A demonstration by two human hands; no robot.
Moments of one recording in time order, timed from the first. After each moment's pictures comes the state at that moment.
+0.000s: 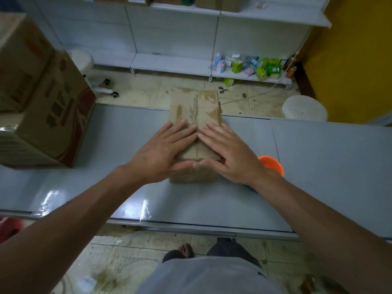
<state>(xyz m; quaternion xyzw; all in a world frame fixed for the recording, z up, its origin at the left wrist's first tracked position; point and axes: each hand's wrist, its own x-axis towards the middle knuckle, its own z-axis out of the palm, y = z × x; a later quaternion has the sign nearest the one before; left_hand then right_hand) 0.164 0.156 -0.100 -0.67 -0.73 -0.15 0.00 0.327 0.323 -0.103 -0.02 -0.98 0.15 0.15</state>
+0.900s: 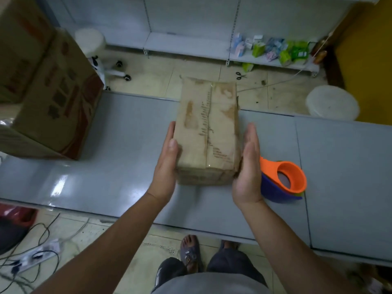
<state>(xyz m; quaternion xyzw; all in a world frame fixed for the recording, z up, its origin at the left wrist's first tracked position) 0.202 0.161 -0.142 -0.21 -0.63 -0.69 -0.28 0.310 0.284 -0.142 -0.27 -0.55 0.71 0.35</state>
